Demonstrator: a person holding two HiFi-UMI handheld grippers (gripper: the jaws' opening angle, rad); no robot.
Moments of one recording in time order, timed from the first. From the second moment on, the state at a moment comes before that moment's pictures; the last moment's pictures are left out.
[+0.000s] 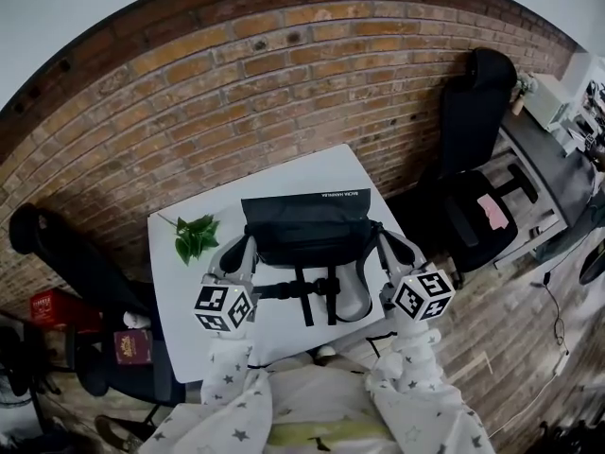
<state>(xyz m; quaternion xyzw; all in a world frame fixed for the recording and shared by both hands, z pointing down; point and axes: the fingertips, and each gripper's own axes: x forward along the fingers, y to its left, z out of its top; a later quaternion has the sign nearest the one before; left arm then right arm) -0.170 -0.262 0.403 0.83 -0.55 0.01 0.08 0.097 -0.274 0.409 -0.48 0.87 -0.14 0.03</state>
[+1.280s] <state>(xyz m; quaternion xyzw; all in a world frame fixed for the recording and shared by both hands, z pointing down) -0.169 -0.232 0.374 0.81 -0.59 0.01 0.03 0.122 -0.255 0.367 -0.49 0.86 -0.09 0.08</state>
